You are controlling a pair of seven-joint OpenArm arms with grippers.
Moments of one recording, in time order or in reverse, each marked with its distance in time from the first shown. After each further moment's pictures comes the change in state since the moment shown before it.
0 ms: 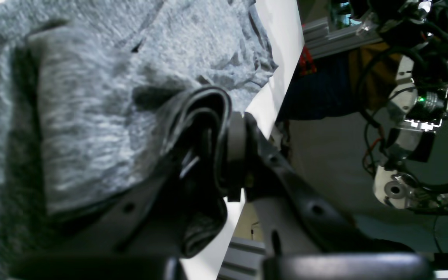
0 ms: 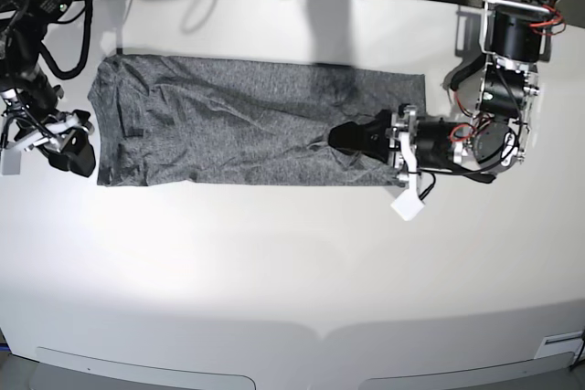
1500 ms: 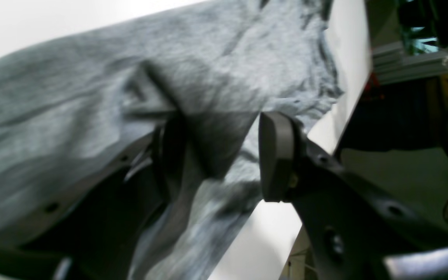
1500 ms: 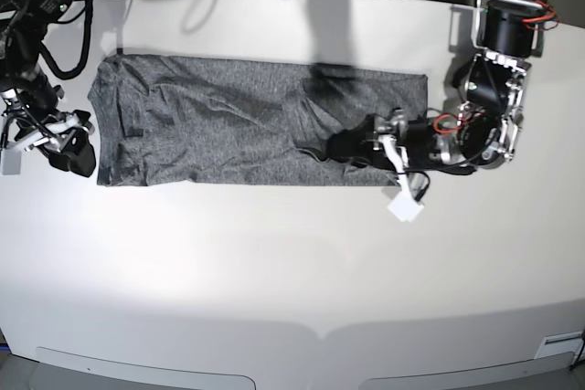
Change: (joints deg) left arm 1.0 3.7 0.0 0.1 20.3 0.2 -15.4; right arm 0.0 0.0 0.0 0.0 0.2 0.0 0.0
